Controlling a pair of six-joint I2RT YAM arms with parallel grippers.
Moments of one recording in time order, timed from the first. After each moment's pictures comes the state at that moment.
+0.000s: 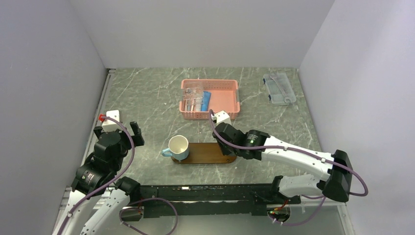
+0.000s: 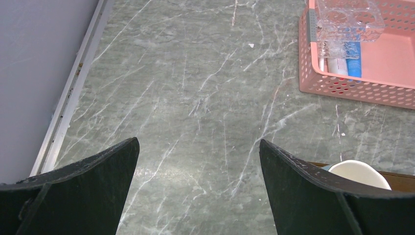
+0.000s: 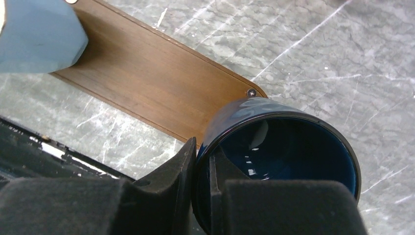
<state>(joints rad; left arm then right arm) -0.43 0.41 0.79 -0.77 -0.50 -0.28 1.09 1.20 0.99 -0.71 0.37 0.45</state>
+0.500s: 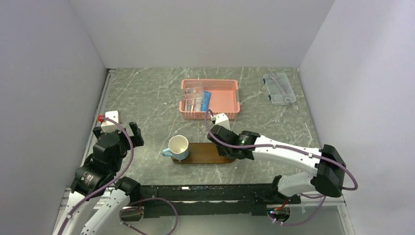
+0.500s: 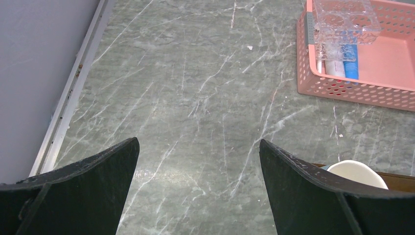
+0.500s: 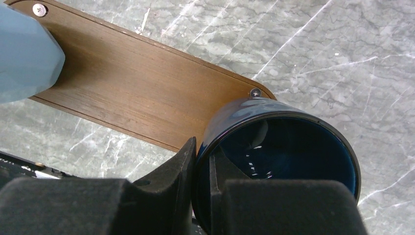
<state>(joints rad) -0.43 0.39 0.79 -0.77 -0.50 -0.28 1.09 1.30 0.96 -0.67 0.44 0.59</state>
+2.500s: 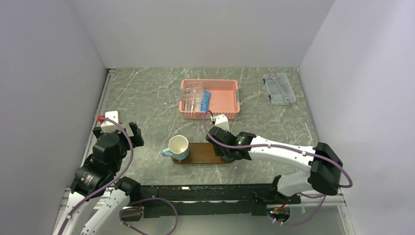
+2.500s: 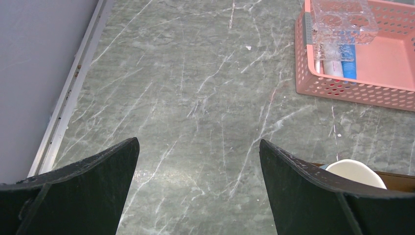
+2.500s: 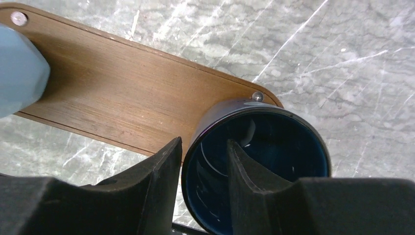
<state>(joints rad) -0.43 0.39 0.79 -0.77 -0.49 -0.28 1.08 1.36 0.91 -0.59 0.45 0.64</state>
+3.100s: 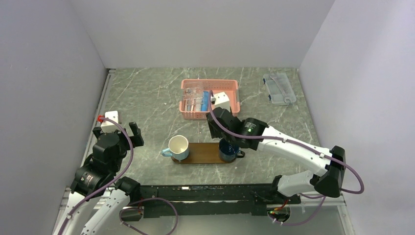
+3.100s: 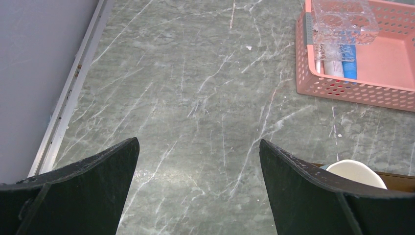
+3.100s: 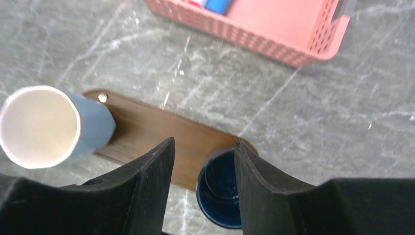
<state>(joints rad) -0.43 0.39 0.79 -0.77 -0.49 -0.28 1.06 1.30 1.19 -0.71 0.55 0.51</state>
